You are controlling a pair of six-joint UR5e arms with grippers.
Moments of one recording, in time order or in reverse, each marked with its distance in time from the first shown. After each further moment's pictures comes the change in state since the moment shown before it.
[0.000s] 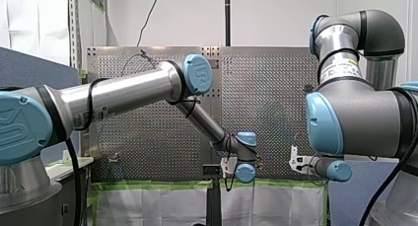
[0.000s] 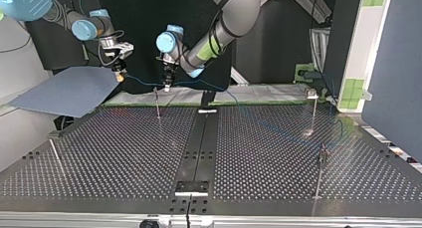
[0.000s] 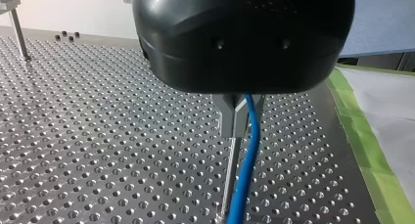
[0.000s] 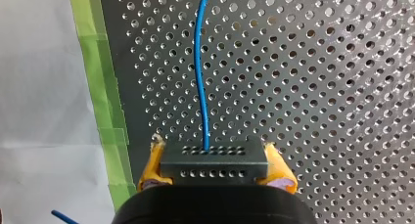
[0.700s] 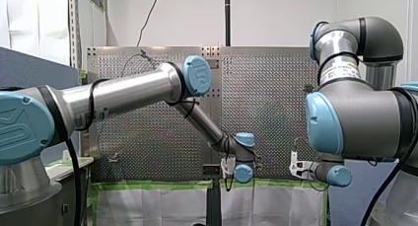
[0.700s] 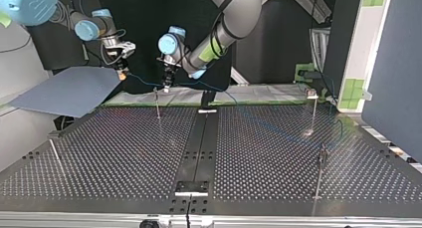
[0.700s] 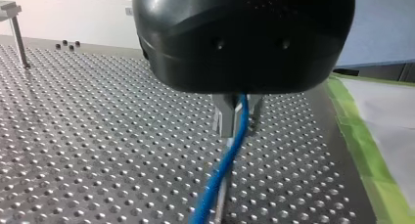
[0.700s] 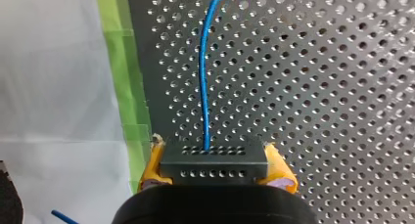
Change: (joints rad) left arm 0.016 -0.010 0.000 0.004 0.062 -0.006; right arm 0.000 0.050 -0.022 0.010 0.003 -0.020
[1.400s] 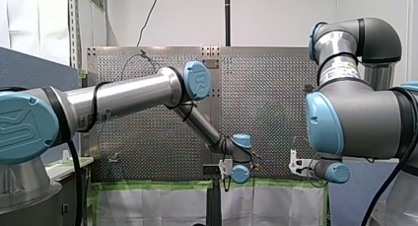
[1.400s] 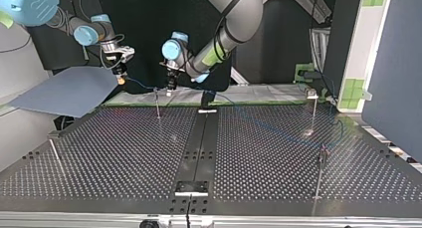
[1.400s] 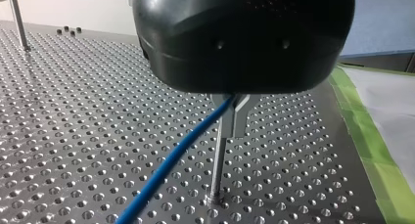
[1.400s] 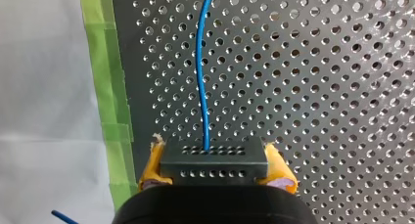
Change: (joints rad) left arm 0.032 -0.027 0.040 -0.002 0.033 -0.021; right arm 0.008 0.003 -0.060 0.035 0.003 -0.023
